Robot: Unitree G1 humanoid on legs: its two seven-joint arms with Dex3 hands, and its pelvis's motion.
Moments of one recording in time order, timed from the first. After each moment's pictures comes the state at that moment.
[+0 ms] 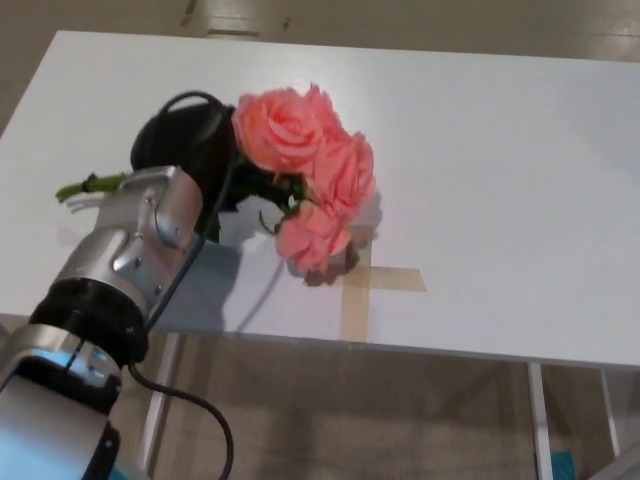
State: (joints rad) left_arm -0.93 0.33 -0.34 0.94 0.61 -0.08 0.14; right_arm -0.26 -0.30 -0.01 1.32 -0.22 -0.07 -0.05
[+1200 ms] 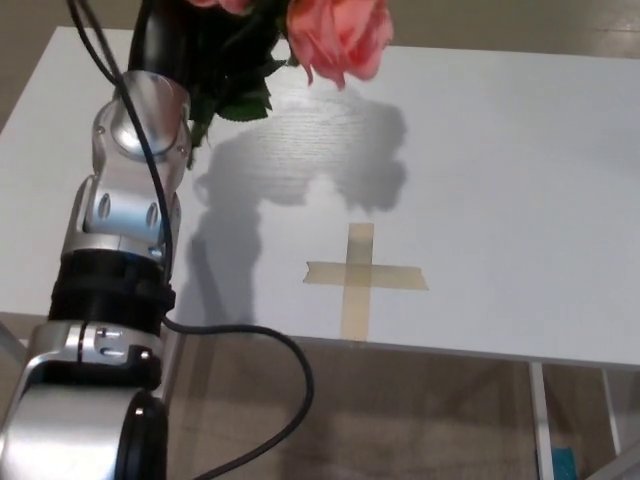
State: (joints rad) left_arm -0.95 0.14 0.16 0.60 0.19 0.03 -0.04; right_arm -0.28 -0.30 0.00 1.32 -0.22 -0.07 -0.04
